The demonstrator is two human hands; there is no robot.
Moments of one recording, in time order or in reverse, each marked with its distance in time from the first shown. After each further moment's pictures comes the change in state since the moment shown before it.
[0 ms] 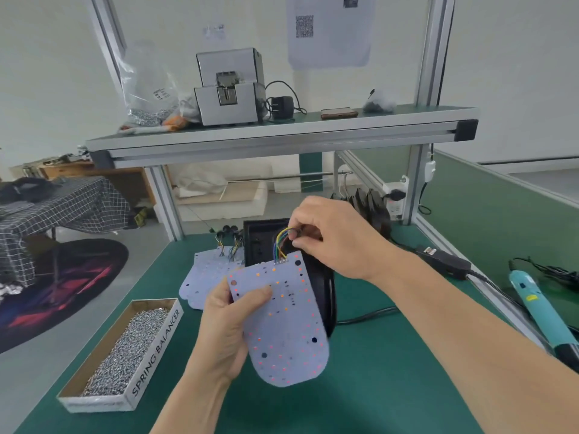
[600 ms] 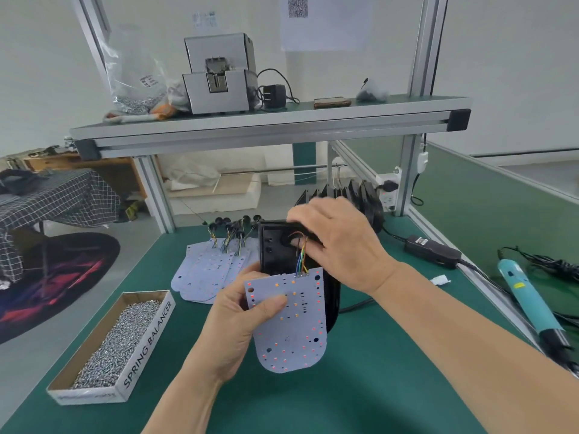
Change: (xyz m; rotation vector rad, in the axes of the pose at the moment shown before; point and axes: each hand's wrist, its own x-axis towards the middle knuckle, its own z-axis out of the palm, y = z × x) left_hand -0.006 -0.009 0.002 0.223 -0.217 0.012; right_hand -0.025 0.022 0.024 -0.321 0.283 -0.148
